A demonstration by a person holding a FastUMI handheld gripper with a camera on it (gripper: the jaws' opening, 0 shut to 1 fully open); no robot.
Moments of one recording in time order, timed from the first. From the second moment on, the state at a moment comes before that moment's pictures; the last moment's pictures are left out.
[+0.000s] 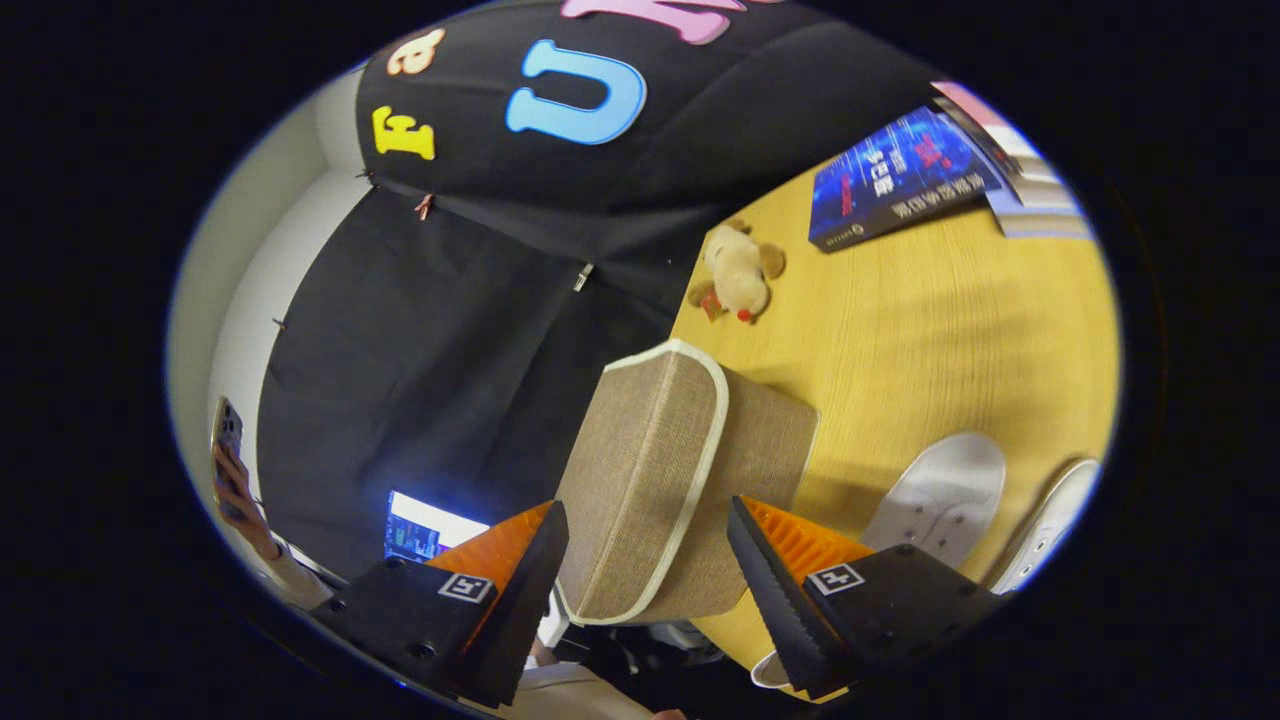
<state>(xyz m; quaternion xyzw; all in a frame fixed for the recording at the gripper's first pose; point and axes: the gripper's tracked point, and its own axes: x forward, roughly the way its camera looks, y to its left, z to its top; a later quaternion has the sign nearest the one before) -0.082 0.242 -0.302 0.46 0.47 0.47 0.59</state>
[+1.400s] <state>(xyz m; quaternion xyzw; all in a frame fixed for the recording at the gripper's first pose) -0.088 0.298 -0.240 0.61 0.45 0.47 0.45</state>
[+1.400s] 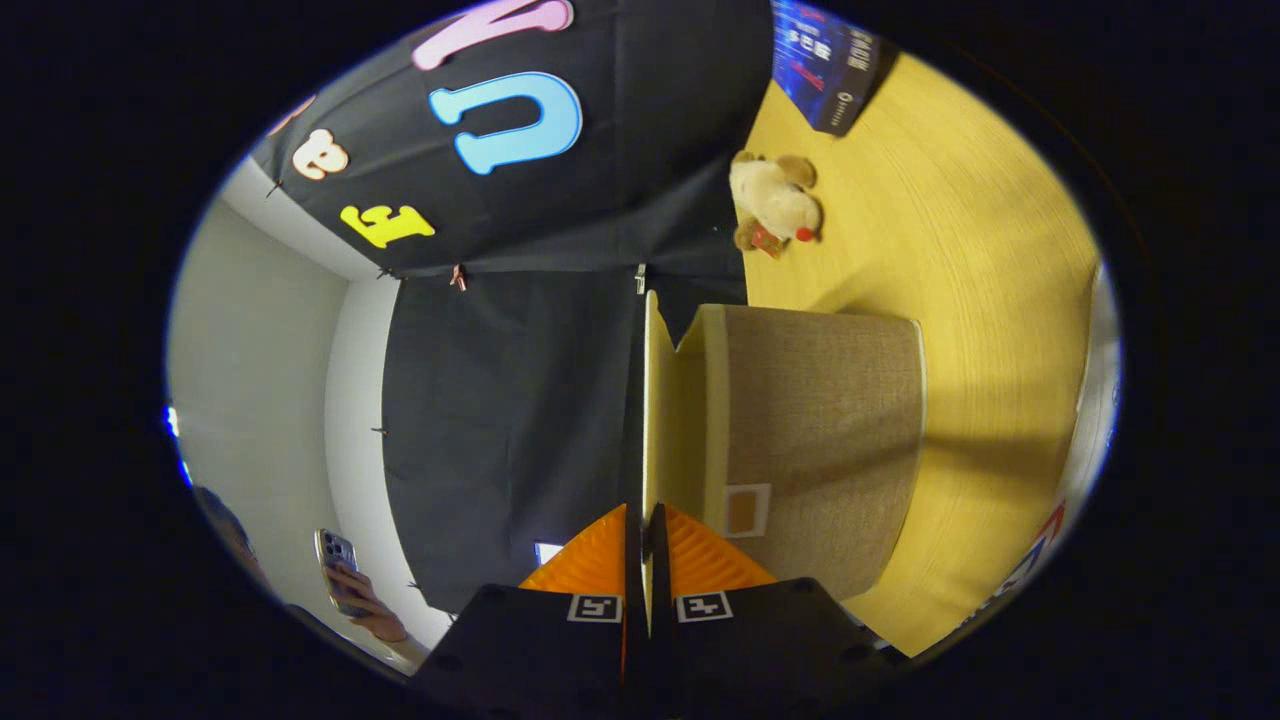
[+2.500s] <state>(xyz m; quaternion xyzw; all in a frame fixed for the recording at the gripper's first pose) -0.080 0.405 -0.083 0.53 0.38 0.52 0.55</state>
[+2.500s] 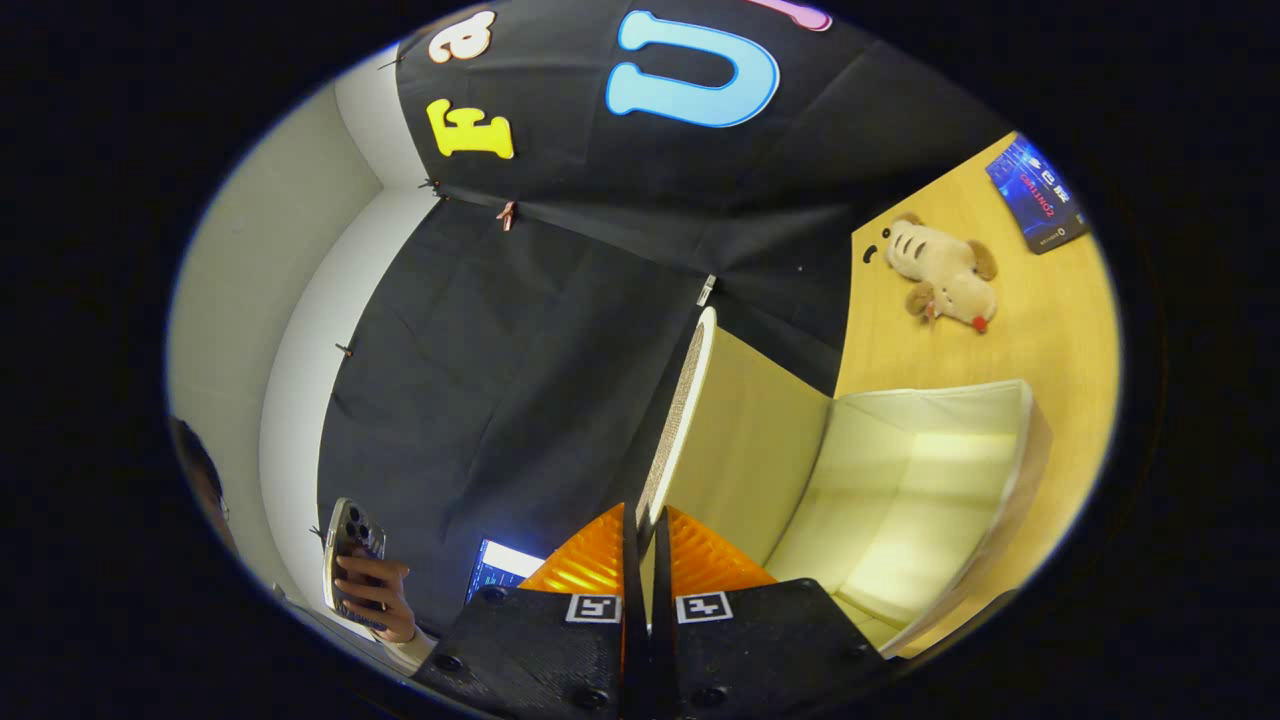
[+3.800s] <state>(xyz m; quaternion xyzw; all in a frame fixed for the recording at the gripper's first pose) -0.092 0.471 -0.093 0.43 0.36 0.53 0.64</state>
